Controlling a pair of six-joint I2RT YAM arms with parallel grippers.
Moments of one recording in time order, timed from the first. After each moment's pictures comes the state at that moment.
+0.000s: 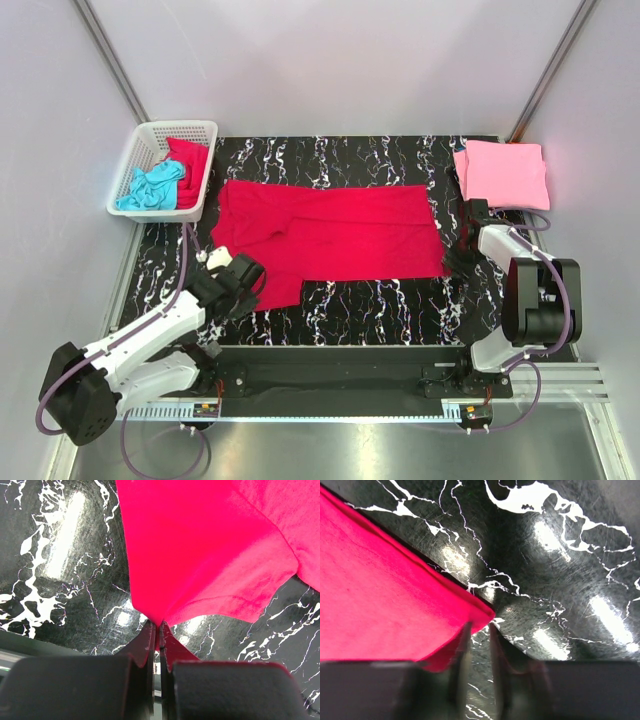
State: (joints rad) left arm -0.67 0.98 0.61 -0.84 -0.34 -1.15; right arm -0.04 1.56 0.88 -0.61 0.09 0.72
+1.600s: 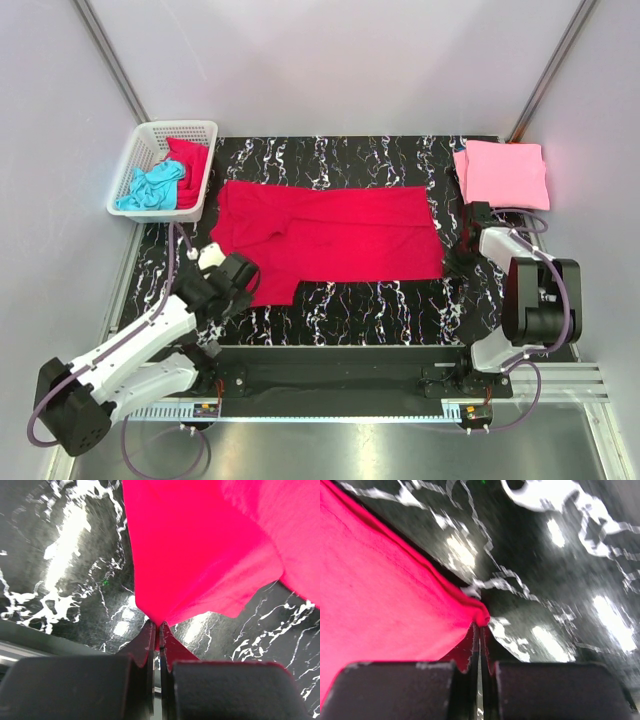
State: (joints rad) left arm -0.67 0.91 0.65 -0.92 -0.38 -1.15; right arm -0.05 1.57 0.86 -0.57 0.02 0.67
